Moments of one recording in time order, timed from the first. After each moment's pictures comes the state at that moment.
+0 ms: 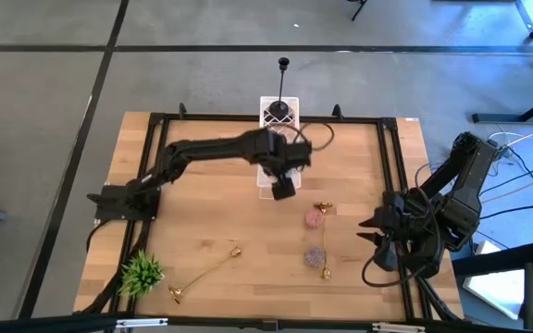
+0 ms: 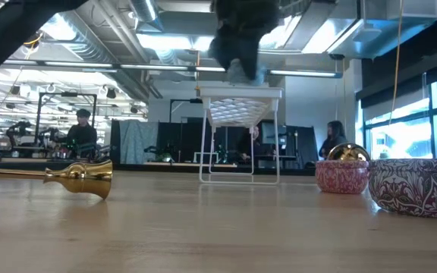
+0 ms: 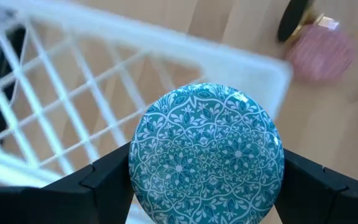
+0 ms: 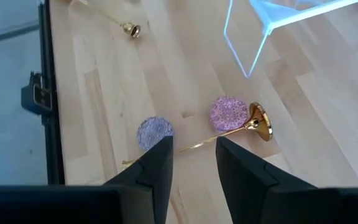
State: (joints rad) left arm 0.09 2.21 2.36 -1.41 -0.18 -0.20; right arm 0.98 1.22 1.30 -1.30 0.68 1.20
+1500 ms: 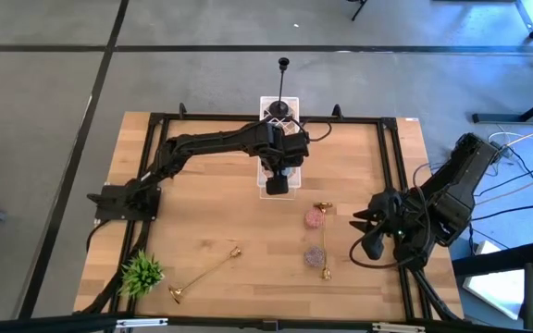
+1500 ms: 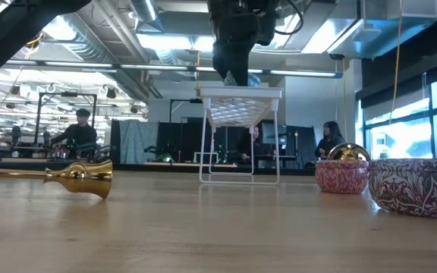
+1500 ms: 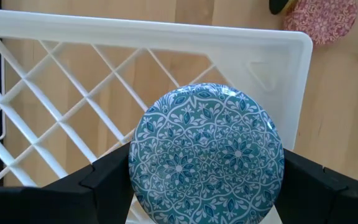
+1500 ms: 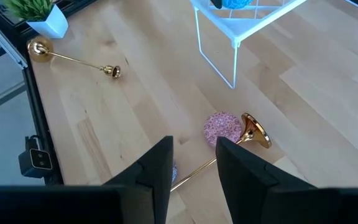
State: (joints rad) left arm 0.15 2.20 2.27 -1.35 -0.09 0.04; right arm 0.90 1.22 1.30 -1.29 0.73 1.37
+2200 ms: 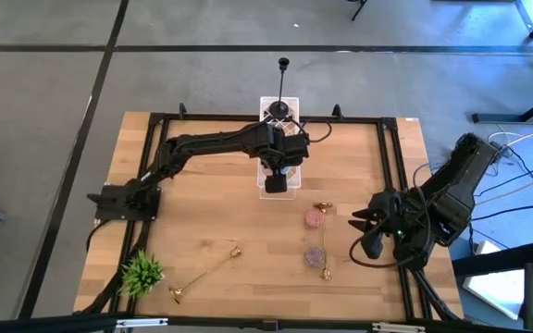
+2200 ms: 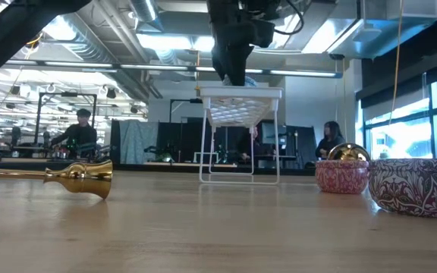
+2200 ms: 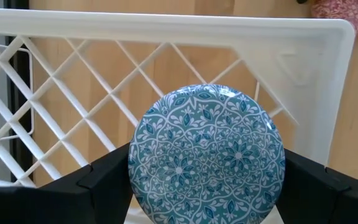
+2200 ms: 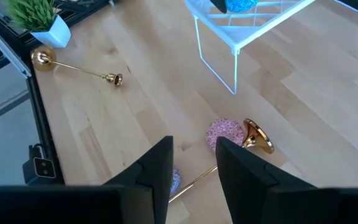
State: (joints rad) left arm 0.15 2.20 2.27 -1.36 -0.17 0.07; right arm 0.89 1.22 1.30 -1.27 0.76 1.38
